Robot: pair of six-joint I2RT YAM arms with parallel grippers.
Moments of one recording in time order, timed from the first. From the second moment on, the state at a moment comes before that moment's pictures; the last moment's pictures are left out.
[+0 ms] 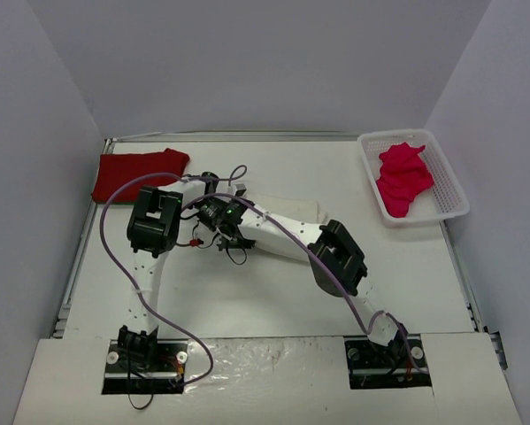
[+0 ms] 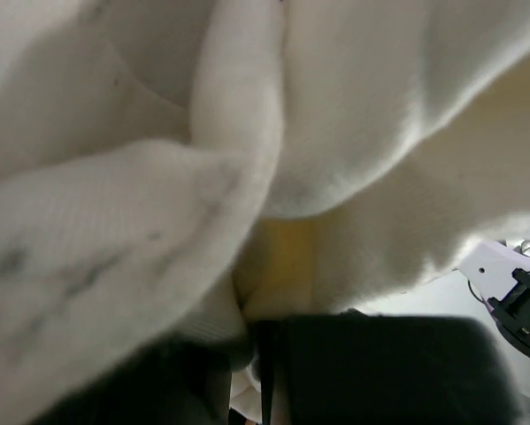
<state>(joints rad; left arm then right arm) -0.28 2.37 1.67 -0.80 1.17 -0.23 1.00 2.25 1.90 -0.99 0.32 -0.59</state>
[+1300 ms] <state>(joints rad) -0.28 2.29 2.23 -1.22 0.50 0.07 0.45 1.74 1.25 -0.97 -0.28 -0.68</state>
